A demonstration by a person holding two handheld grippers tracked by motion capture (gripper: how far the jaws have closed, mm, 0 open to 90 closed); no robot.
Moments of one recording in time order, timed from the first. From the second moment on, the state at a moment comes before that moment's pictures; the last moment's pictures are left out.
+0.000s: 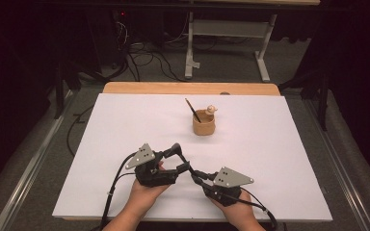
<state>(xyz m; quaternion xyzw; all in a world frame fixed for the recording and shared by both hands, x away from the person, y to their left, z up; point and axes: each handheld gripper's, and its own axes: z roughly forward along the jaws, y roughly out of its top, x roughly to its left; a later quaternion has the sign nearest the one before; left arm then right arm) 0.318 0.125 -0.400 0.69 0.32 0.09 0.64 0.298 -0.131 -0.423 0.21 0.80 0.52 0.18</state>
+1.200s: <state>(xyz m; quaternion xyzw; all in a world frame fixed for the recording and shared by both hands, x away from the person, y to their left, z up) 0.317 0.127 -0.402 0.67 0.29 0.04 0.68 0.298 -0.129 -0.424 0.21 0.81 0.51 0.18</state>
